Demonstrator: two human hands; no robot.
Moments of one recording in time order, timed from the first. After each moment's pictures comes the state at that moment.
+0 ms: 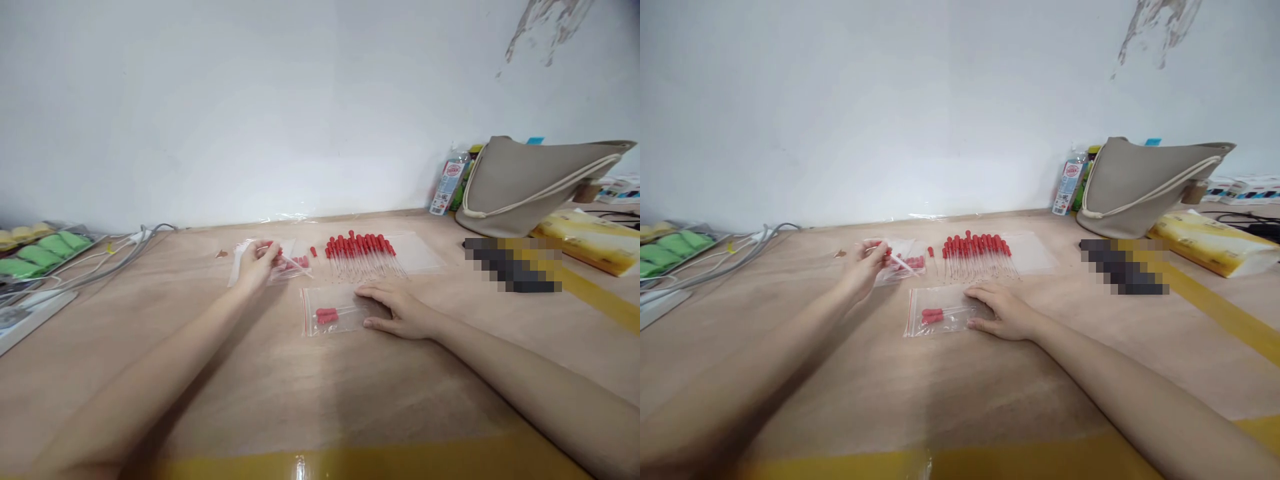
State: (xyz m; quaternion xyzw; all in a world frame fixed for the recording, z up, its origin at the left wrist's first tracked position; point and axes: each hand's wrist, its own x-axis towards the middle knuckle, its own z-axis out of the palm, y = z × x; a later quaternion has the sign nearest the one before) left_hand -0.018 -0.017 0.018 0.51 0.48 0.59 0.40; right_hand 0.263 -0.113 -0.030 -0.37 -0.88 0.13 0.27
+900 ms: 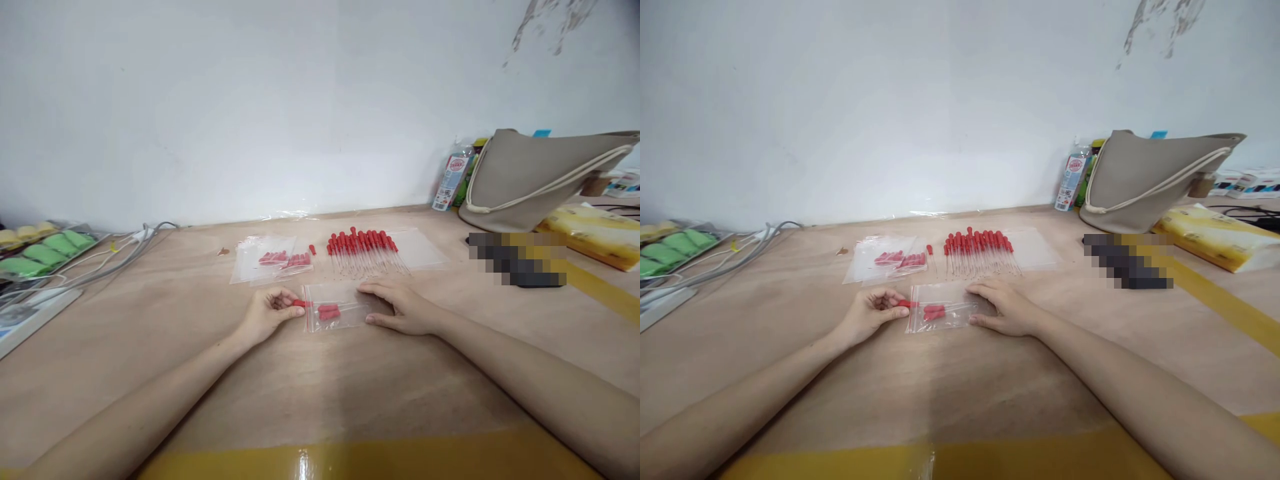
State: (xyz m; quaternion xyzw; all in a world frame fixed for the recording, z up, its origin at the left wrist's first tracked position) left_hand -0.035 -0.085 -0.020 0.68 0.49 0.37 0.40; right_hand 0.263 -0.113 -0.029 -0.36 -0.88 0.13 0.27
